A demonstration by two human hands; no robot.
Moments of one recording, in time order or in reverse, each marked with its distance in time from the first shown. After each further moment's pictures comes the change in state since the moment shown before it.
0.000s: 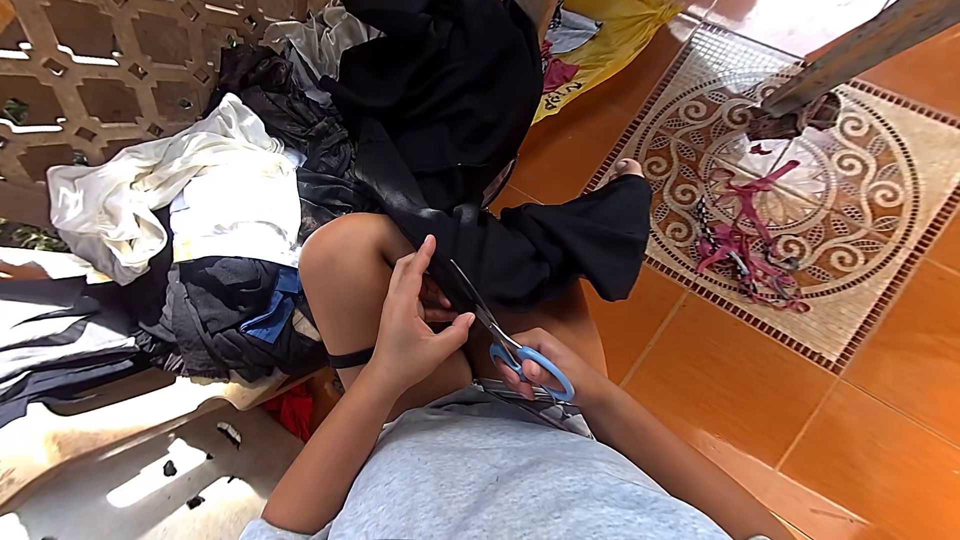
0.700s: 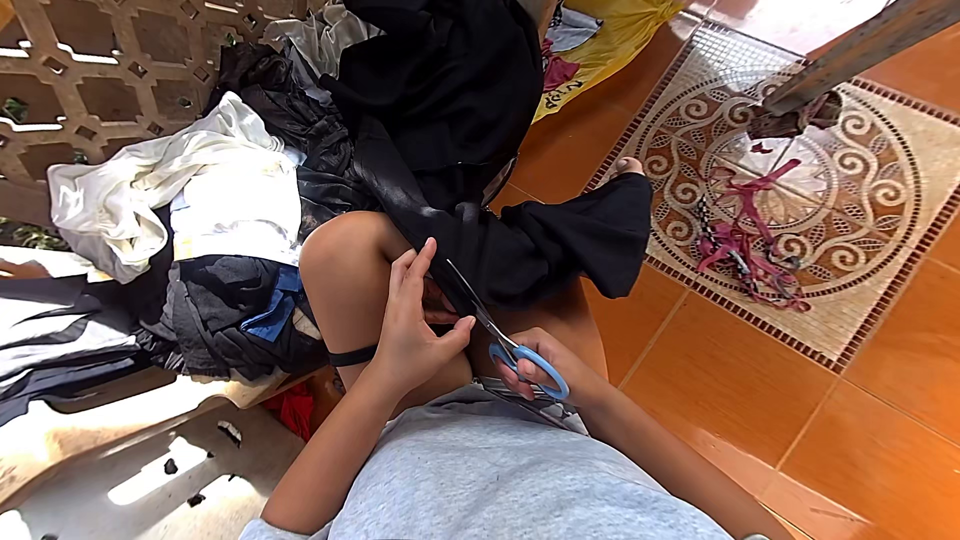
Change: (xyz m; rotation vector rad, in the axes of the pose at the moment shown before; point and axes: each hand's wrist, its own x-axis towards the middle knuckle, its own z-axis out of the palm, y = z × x) left_hand -0.004 -0.003 0.001 0.078 -0.004 0.039; right_hand -0.001 0.001 0.004 0.038 0.031 0.023
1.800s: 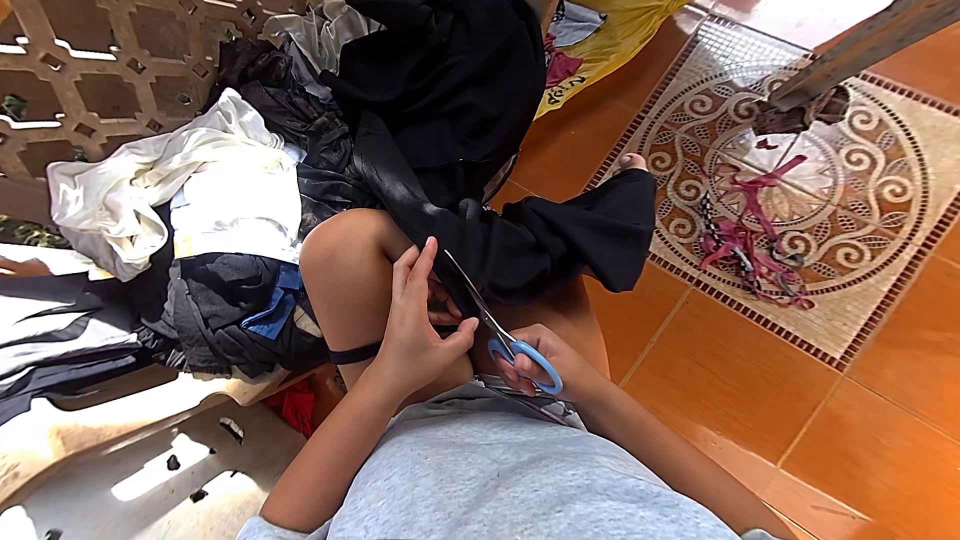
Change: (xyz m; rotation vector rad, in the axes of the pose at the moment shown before) left_hand -0.002 0.000 0.002 0.048 -0.017 0.035; right_hand 0.005 0.001 0.003 0.056 -0.007 -0.056
